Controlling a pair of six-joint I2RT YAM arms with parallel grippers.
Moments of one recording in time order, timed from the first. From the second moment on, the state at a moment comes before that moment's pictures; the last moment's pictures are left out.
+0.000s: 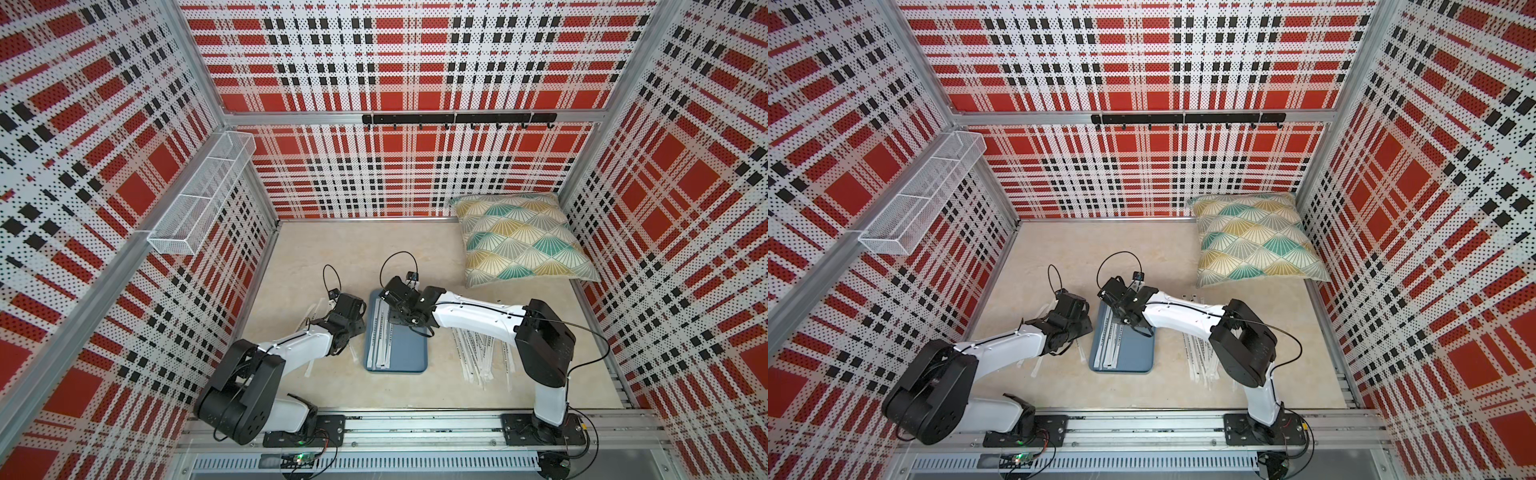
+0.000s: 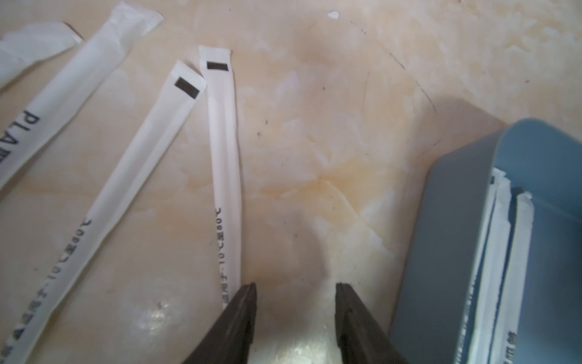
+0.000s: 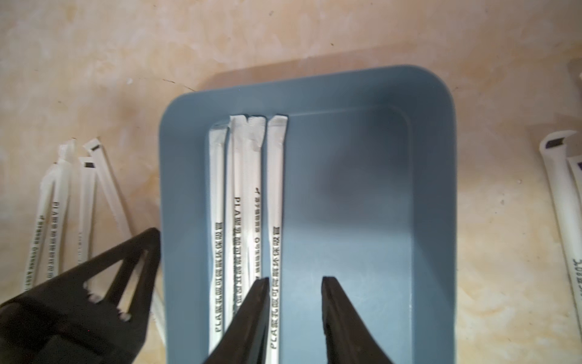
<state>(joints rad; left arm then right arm) -0.43 1.38 0.53 -0.15 -0.25 -0.75 0.99 1.92 1.43 -0.62 0.27 1.02</state>
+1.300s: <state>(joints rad) -0.51 1.28 0.72 -0.25 -0.36 -0.70 0.96 1.82 1.33 -0.55 0.31 1.01</state>
